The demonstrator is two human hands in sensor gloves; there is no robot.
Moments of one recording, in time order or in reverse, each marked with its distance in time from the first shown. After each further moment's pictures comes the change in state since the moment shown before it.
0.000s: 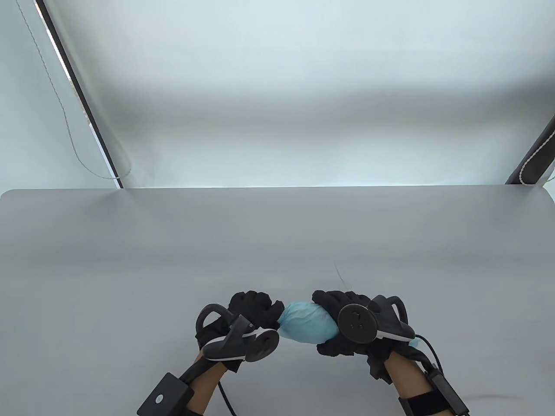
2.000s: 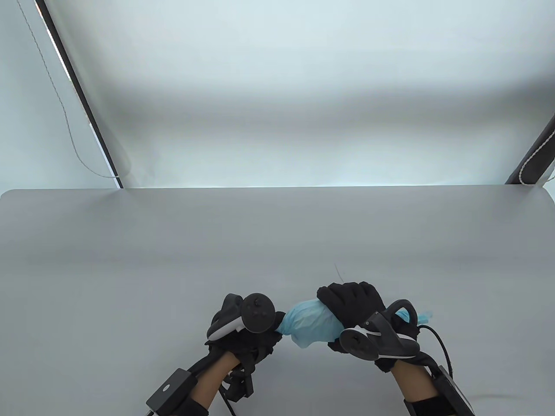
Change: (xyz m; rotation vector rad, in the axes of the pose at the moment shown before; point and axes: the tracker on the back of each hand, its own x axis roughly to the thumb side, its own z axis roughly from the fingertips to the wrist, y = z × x) left_hand -0.006 -0.032 -0.020 -0.210 0.095 0.515; right_hand 0.009 -0.006 0.019 -0.180 -0.083 0.308
